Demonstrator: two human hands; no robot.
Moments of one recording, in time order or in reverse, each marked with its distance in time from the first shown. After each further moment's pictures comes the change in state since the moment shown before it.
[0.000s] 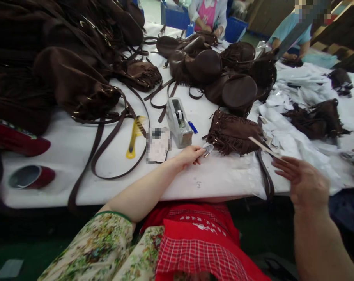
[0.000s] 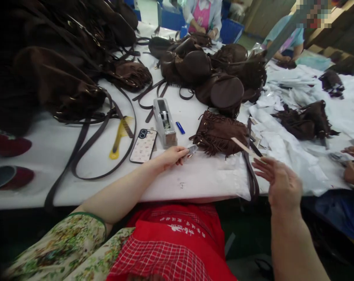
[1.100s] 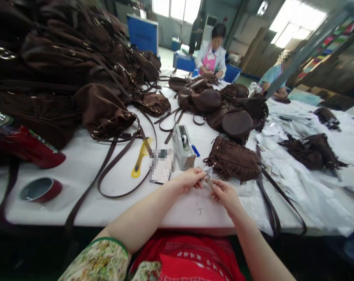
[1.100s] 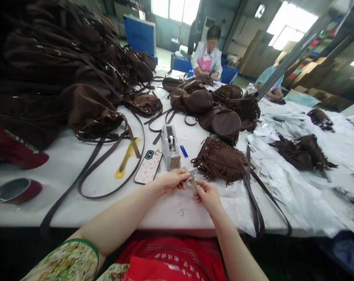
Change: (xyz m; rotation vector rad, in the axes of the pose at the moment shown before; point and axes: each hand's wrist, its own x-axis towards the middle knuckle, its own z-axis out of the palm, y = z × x) left_hand -0.003 -0.002 -0.008 -0.062 -0.036 -0.010; right_hand -0.045 -0.003 0.157 0.194 -0.629 0.370
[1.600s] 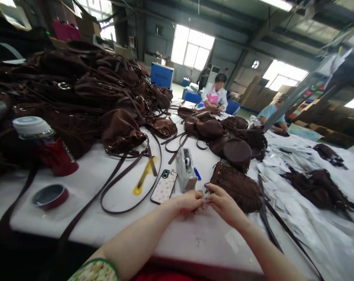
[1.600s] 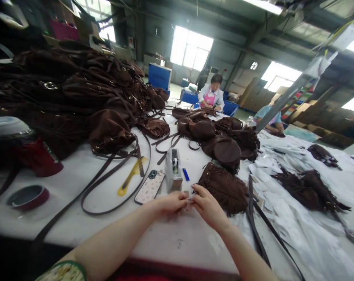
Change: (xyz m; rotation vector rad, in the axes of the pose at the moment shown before) left_hand -0.001 -0.001 -0.010 0.228 -0.070 0.187; right_hand 0.035 -0.058 -0.017 -0.978 -0.246 -0.966
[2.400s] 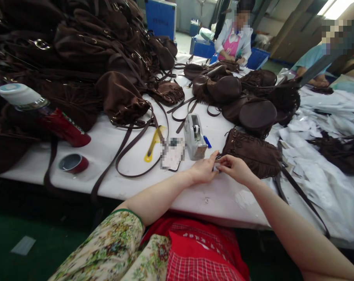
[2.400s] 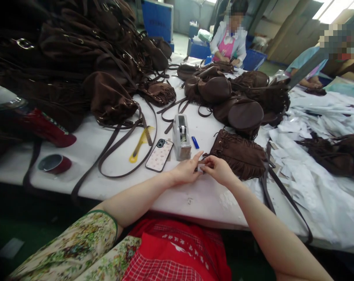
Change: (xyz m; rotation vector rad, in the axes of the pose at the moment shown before) left_hand -0.003 0.010 0.018 0.830 0.215 0.145; right_hand 0.005 0.030 0.017 0.486 -0.065 0.384
